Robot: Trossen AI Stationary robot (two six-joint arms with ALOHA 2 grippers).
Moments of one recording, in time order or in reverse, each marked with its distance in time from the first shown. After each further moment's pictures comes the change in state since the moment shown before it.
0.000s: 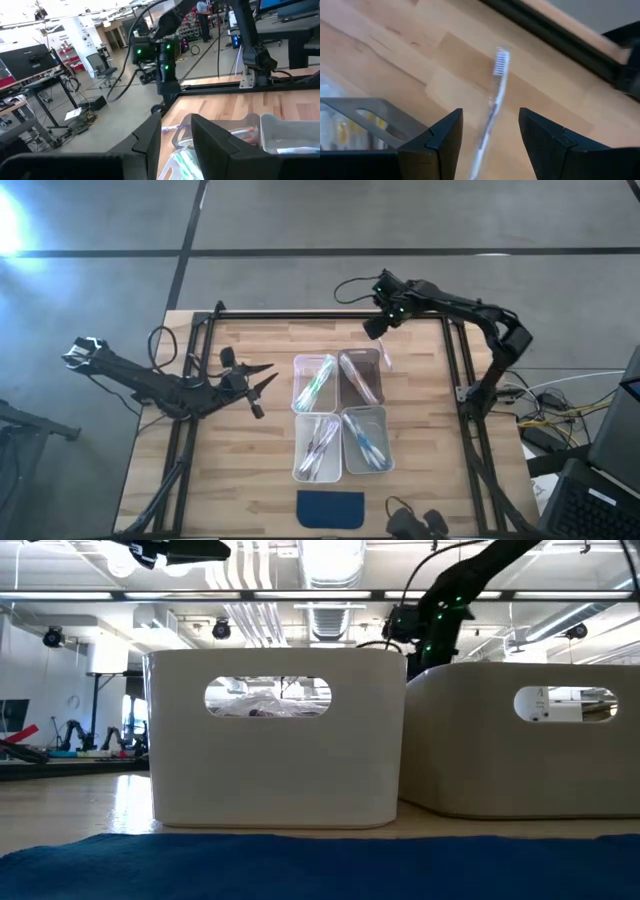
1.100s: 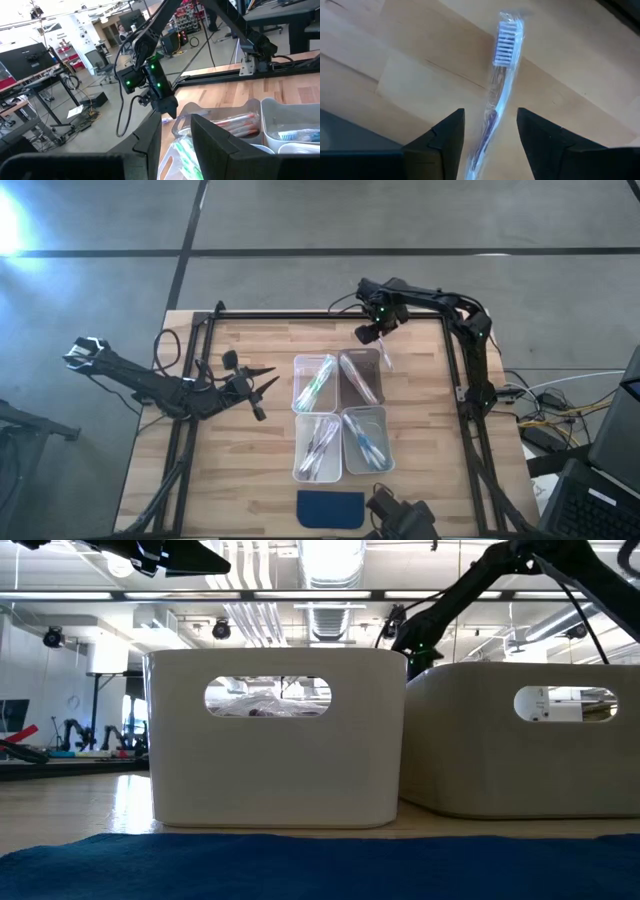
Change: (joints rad) left arm 0.000 0.019 -0.032 -0.004 0.000 0.001; right arm -0.027 0.364 0.227 -0.199 -0.035 -0.012
